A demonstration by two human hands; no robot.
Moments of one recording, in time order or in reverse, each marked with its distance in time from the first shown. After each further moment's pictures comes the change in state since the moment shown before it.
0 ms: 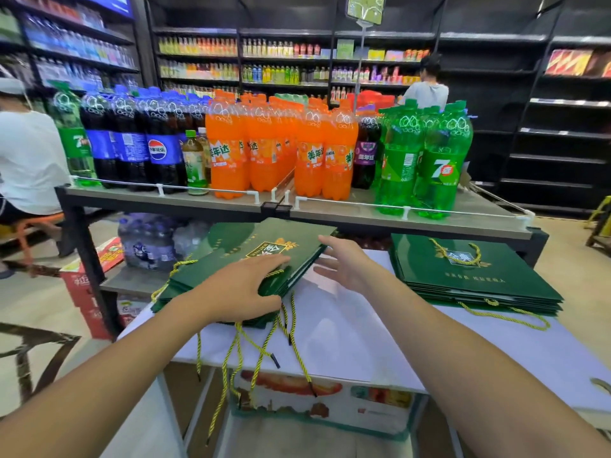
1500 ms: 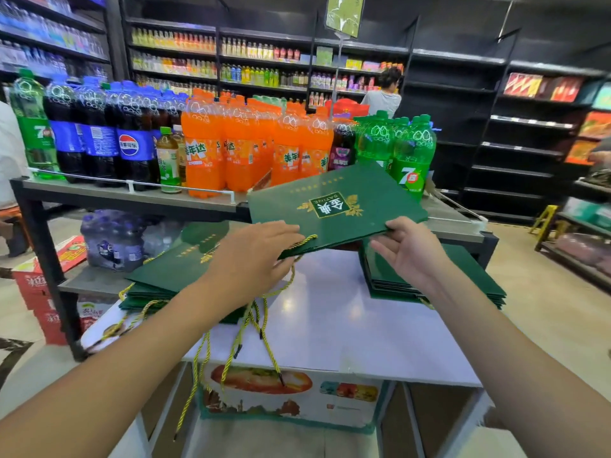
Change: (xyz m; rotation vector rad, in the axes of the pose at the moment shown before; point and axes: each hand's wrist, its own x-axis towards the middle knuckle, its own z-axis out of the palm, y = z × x) left_hand 0.019 0.060 -0.008 0.162 0.591 0.309; right_hand -0.114 -0.058 -0.097 0.290 0.150 -0.332
